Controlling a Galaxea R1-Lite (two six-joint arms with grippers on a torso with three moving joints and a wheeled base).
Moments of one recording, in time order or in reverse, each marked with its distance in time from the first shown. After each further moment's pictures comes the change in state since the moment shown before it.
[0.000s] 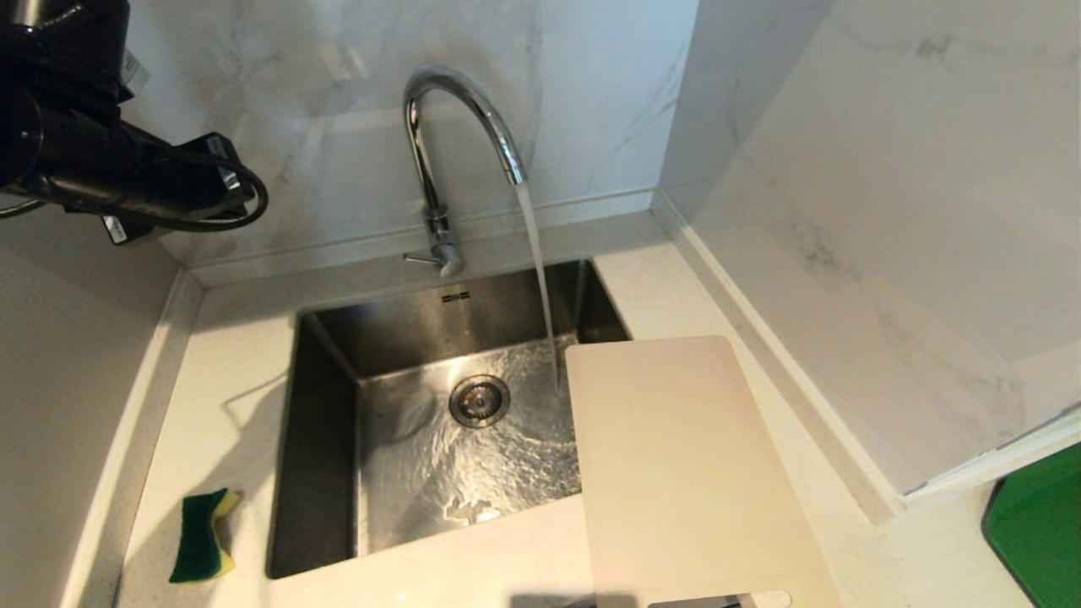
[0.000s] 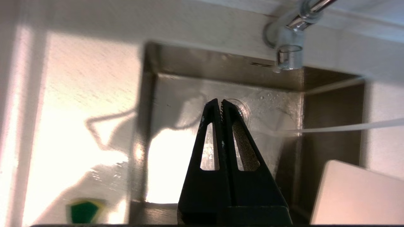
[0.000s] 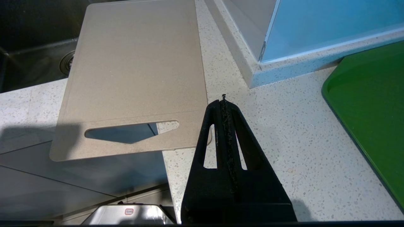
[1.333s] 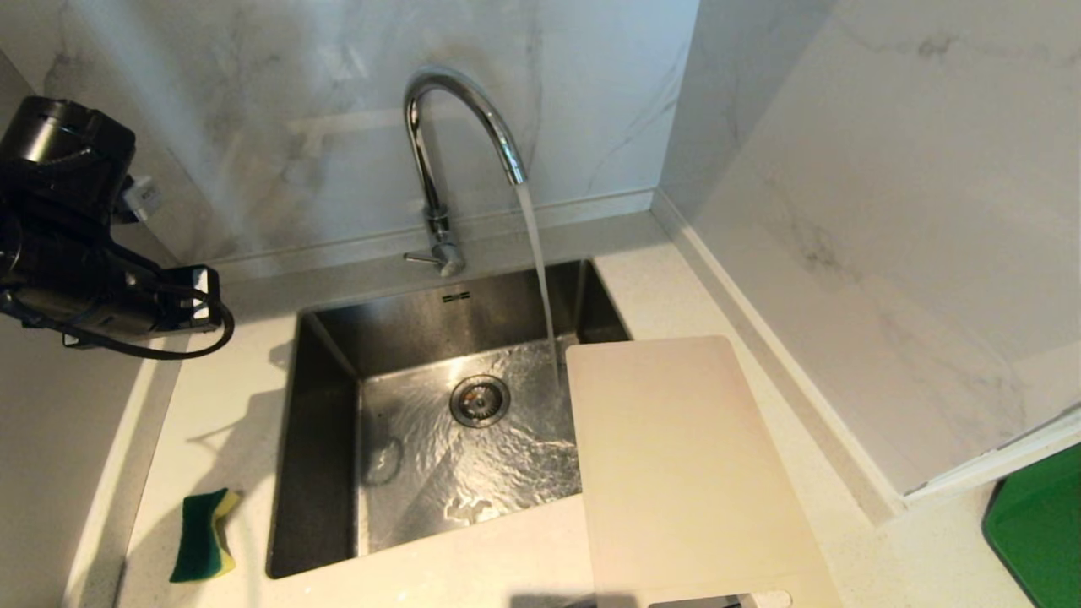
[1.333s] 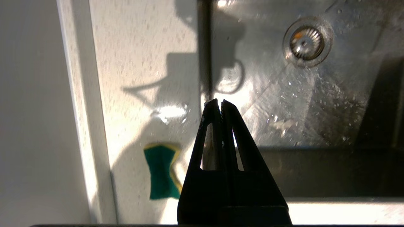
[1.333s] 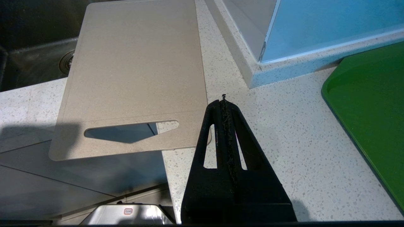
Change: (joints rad) left arm 0.072 -0.116 0.398 0.003 -0.053 0.151; right arm 0.001 0.000 0.000 0.000 0.000 -0.005
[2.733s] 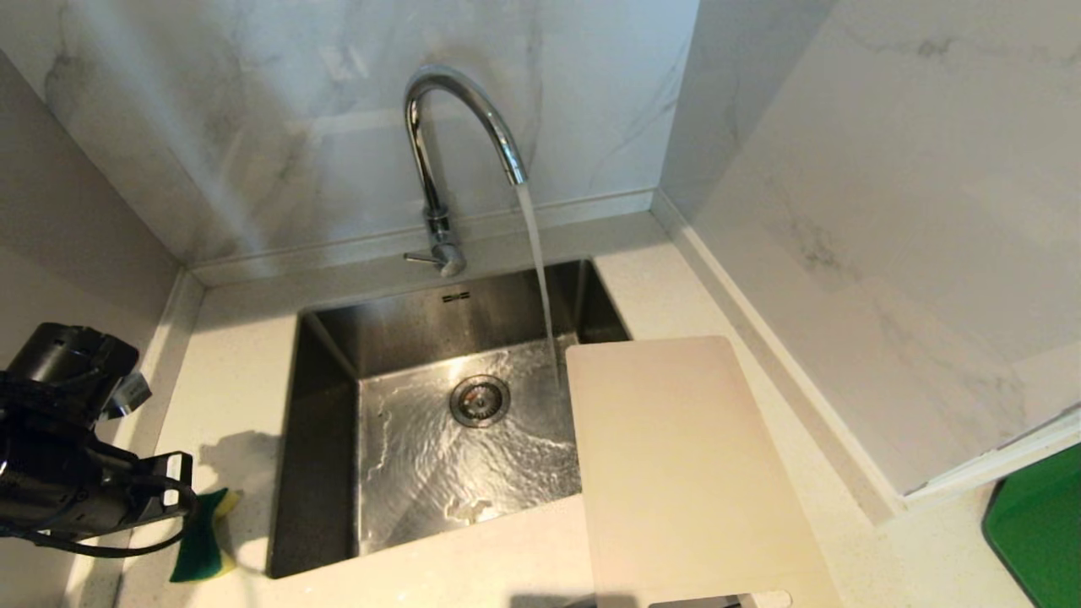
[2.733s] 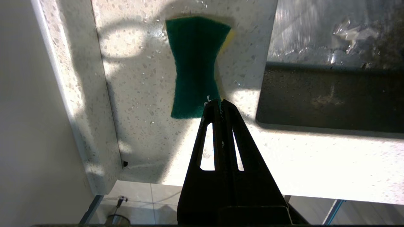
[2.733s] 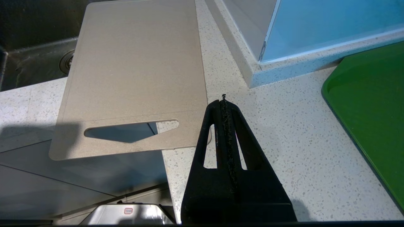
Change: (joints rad) left arm 0.111 -0.098 0.651 -0.255 -0.140 -0.060; right arm 0.000 0.000 0.000 0.001 0.000 0.000
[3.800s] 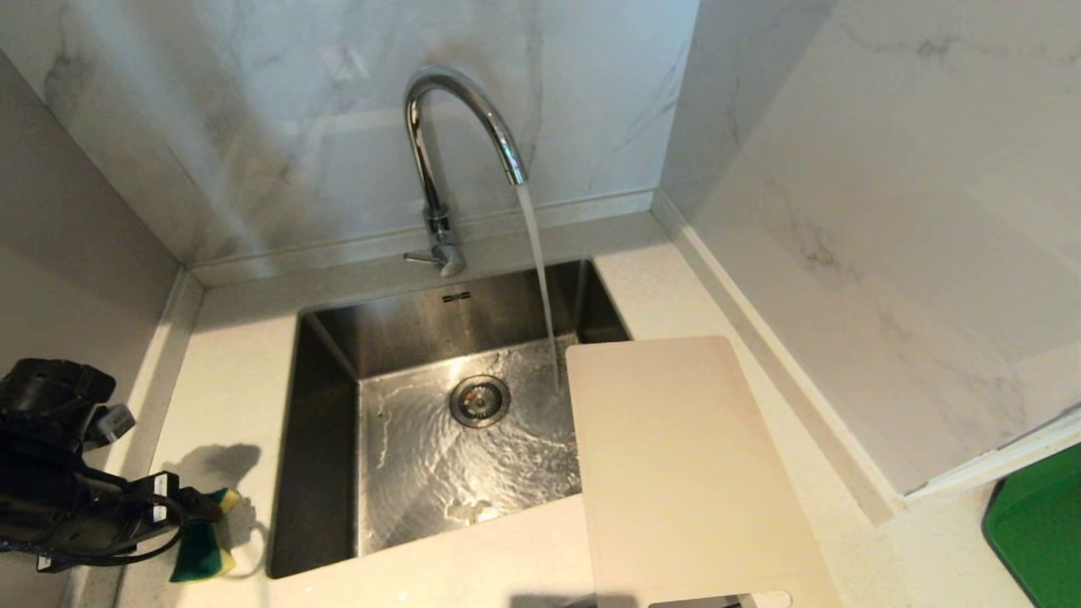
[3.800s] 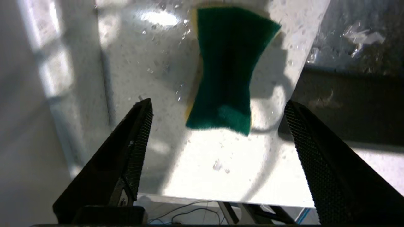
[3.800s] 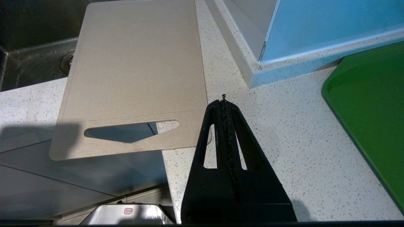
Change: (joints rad) left arm 0.167 0.067 0.116 -0.176 -0.157 0.042; right arm 0.000 0.000 0.000 0.000 0.000 0.000
